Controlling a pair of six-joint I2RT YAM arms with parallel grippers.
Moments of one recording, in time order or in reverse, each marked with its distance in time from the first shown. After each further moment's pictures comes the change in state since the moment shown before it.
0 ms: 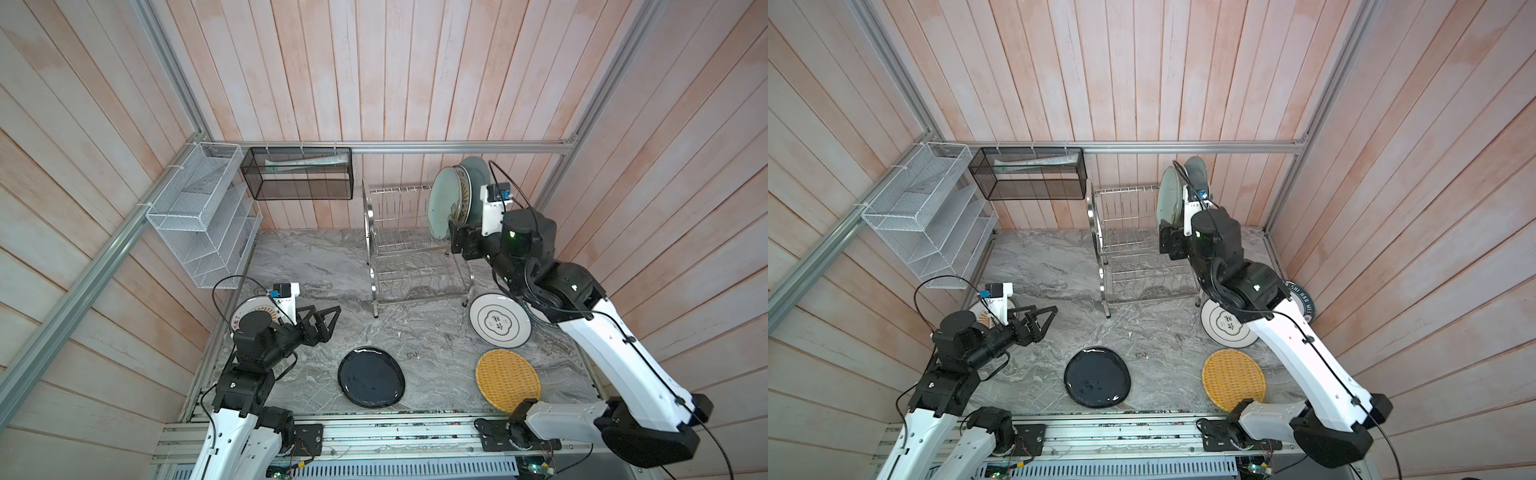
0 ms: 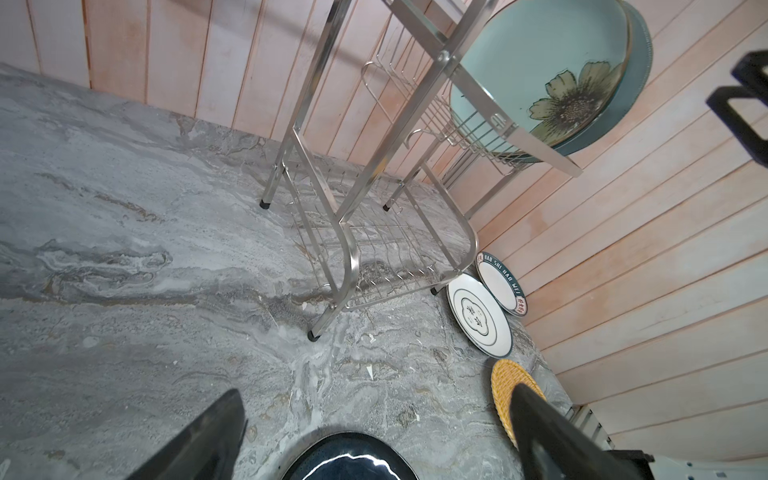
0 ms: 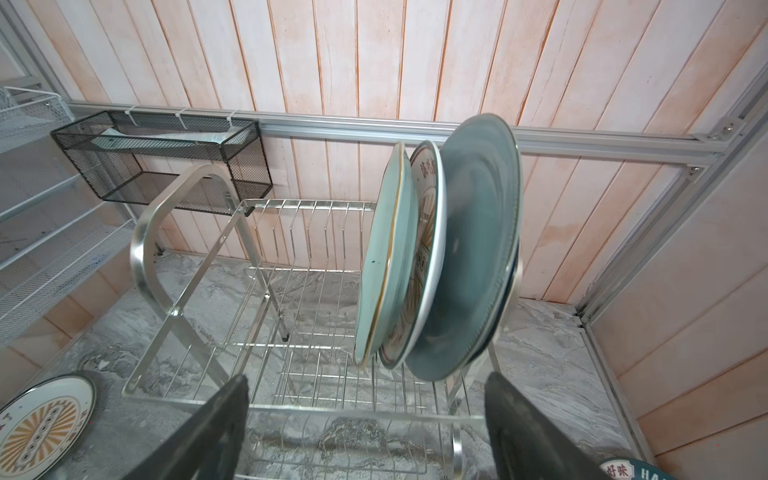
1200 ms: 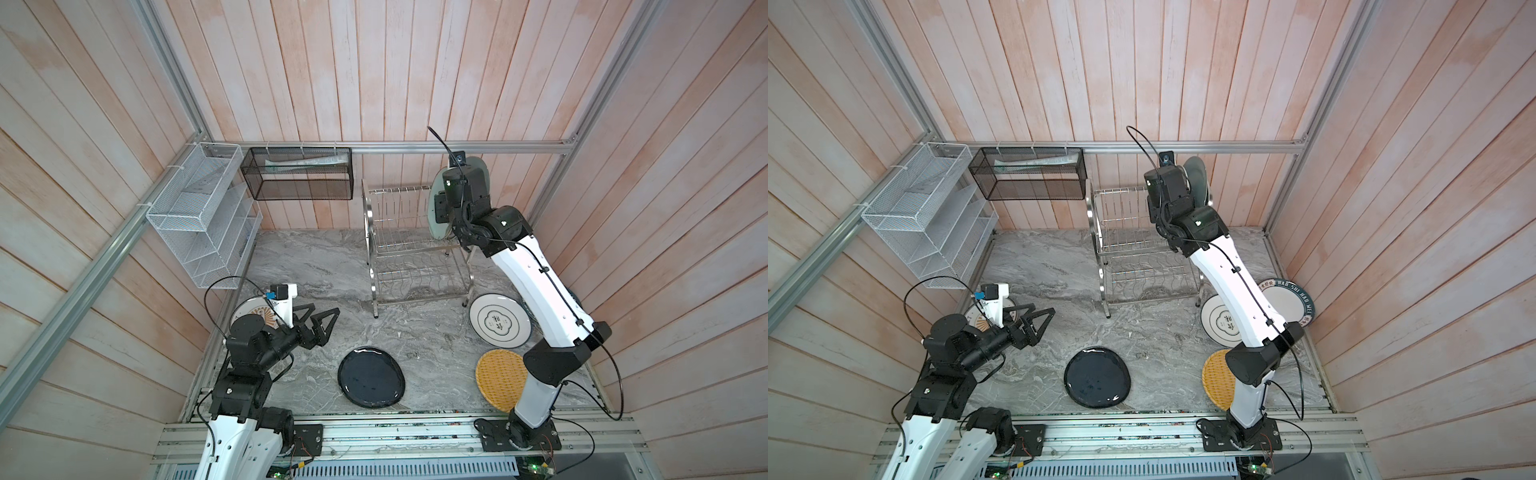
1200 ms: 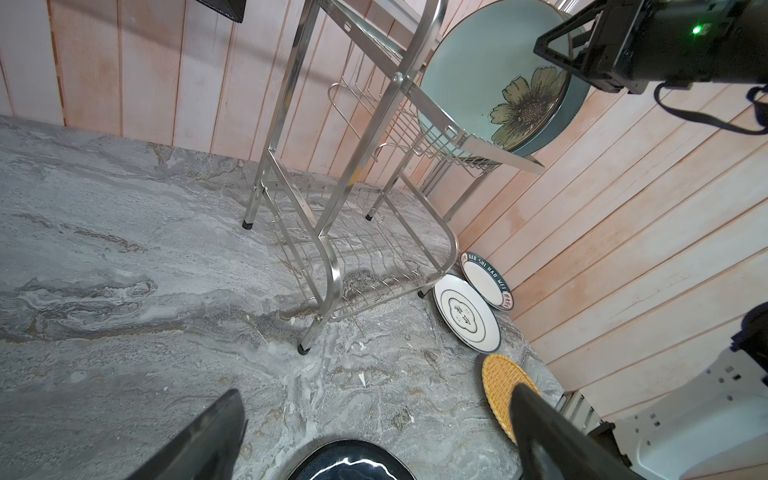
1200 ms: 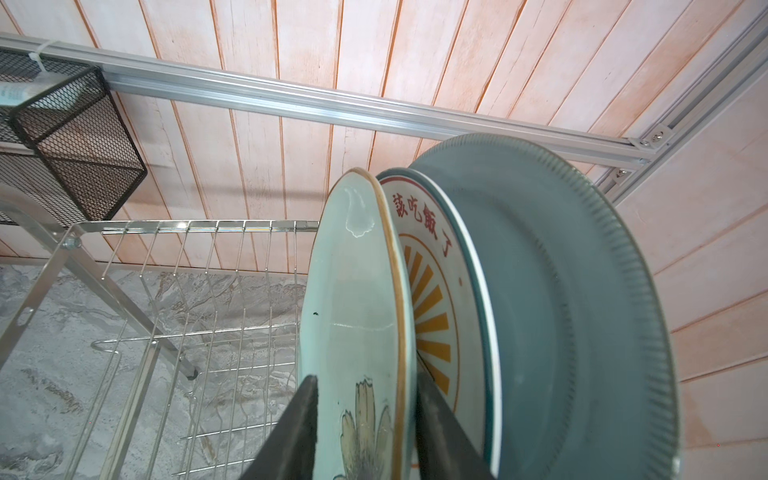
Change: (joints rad) left arm 0.060 -0.037 0.004 0.024 0.138 0.084; right arm -0.076 0.605 0.667 -0.275 0.197 -0.031
